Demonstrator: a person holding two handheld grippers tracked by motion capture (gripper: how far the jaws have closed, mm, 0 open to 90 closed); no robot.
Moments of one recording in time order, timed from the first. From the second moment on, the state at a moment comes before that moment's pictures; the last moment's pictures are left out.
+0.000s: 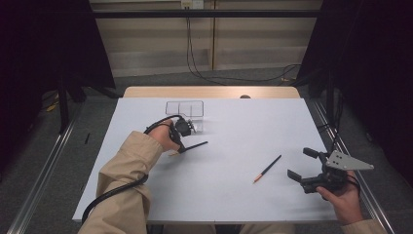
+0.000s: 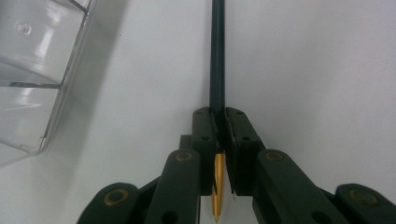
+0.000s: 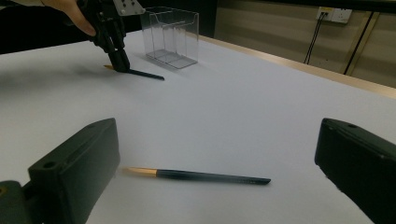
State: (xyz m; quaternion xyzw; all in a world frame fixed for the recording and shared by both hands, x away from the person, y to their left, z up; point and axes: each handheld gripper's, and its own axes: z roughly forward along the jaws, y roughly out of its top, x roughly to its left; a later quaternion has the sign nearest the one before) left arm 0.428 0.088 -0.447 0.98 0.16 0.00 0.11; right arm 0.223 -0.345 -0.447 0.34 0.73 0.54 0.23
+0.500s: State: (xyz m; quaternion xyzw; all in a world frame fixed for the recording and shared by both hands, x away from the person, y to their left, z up) left arm 0.415 0.087 -0.435 0.98 0.13 -0.02 0.16; right arm 0.224 -0.342 -0.448 0.34 0.74 0.54 0.23
